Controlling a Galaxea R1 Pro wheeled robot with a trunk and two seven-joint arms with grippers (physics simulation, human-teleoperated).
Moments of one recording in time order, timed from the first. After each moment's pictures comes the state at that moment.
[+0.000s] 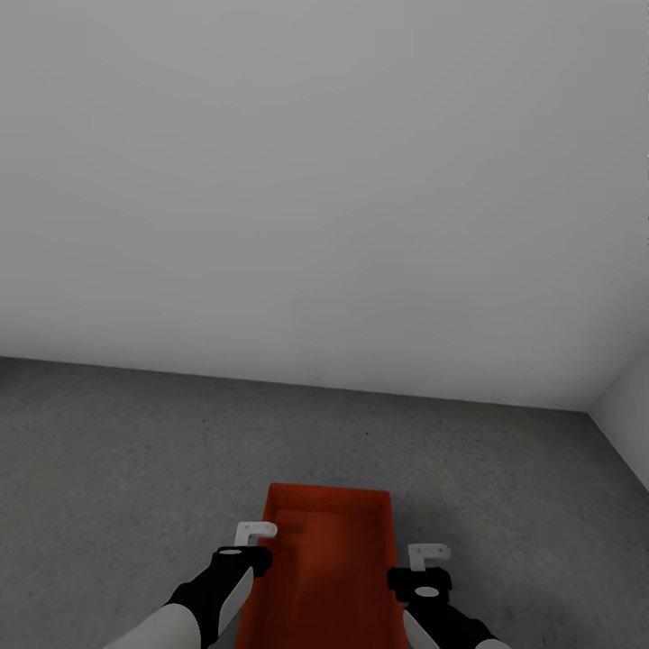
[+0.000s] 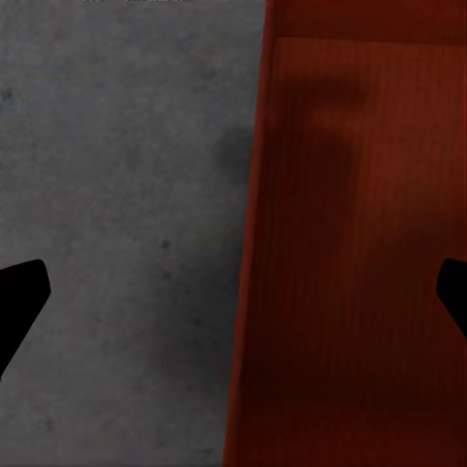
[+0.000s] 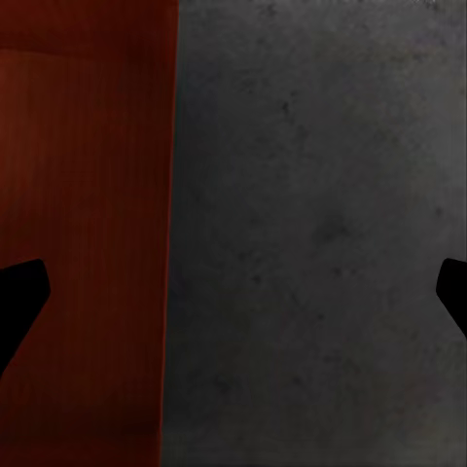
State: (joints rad) left arm -0.60 -0.14 -0.08 -0.29 0.06 0.21 0.25; right arm -0.54 0.07 0.53 -0.26 -0.44 0.00 -0.38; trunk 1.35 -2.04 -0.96
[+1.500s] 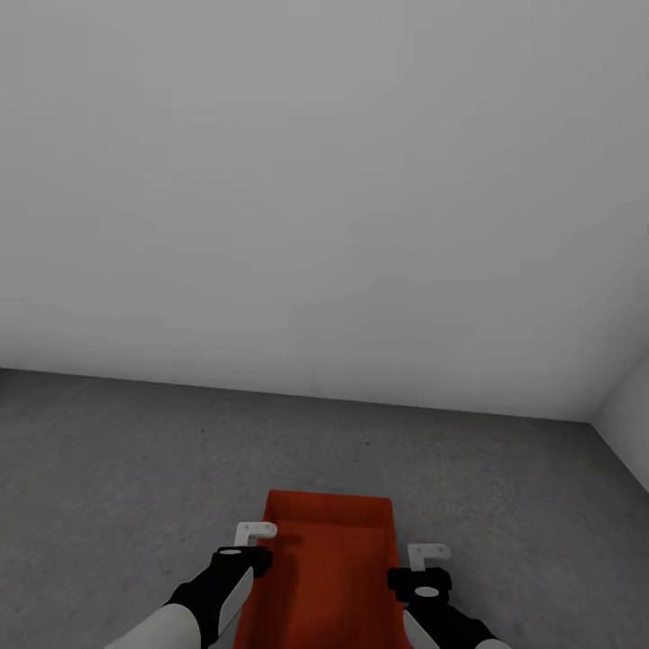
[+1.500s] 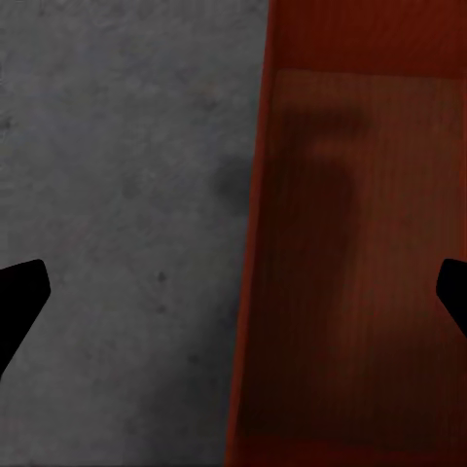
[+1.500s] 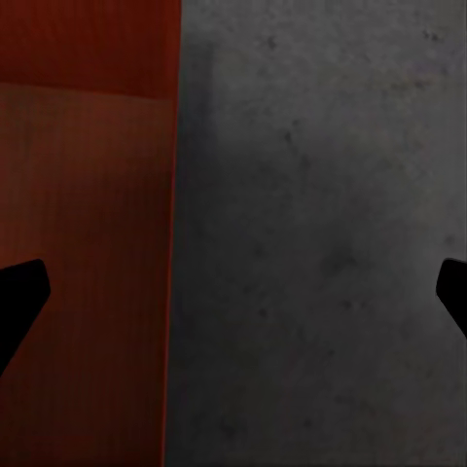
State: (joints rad) left arm -0.60 -0.14 -0.08 -0.29 0.06 0.21 0.25; right arm -0.54 0.07 0.53 -0.26 -0.44 0.00 -0.38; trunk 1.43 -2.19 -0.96
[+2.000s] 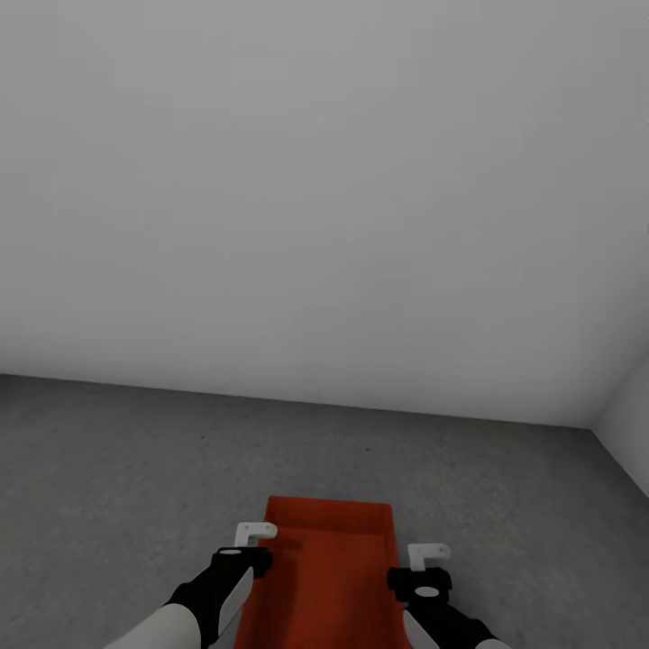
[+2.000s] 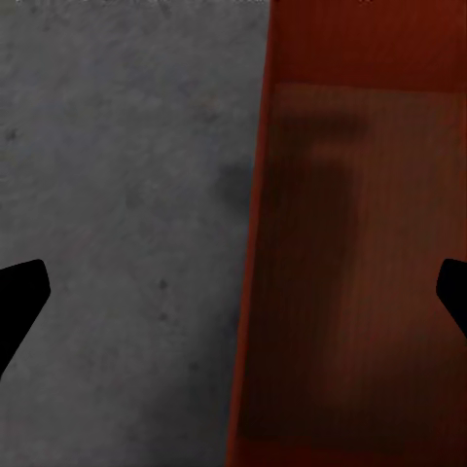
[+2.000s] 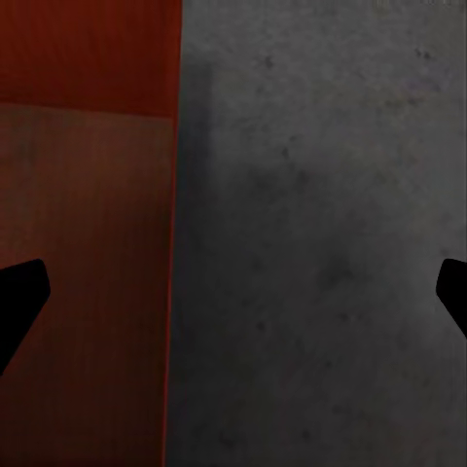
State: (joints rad) left arm -0.60 -0.14 -0.08 -0.29 0.06 0.22 0.25; right arm -0.54 0.07 0.53 -0.26 -0.44 0.00 -0.38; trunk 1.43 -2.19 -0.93
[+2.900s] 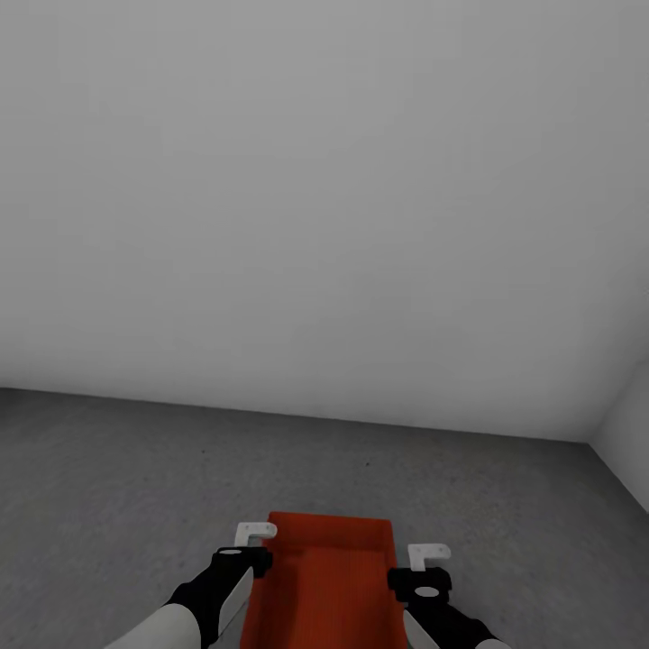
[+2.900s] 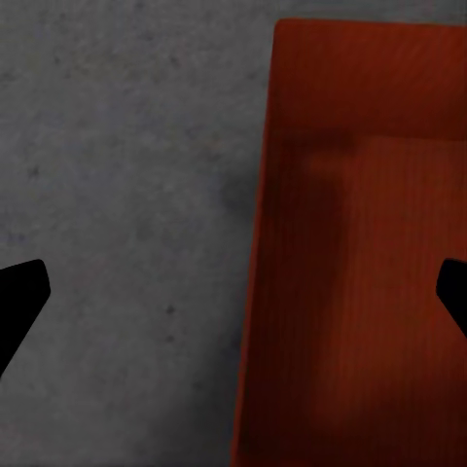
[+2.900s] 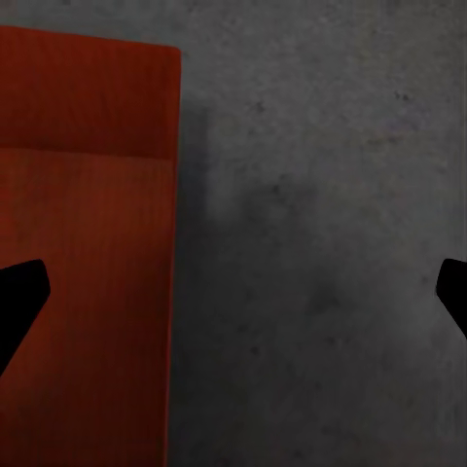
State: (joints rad) left arm -0.60 -0.14 -0.08 -0.29 0.06 0.22 0.25; right arm -0.54 0.07 0.53 -0.26 -0.44 0.00 -0.38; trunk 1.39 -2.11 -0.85
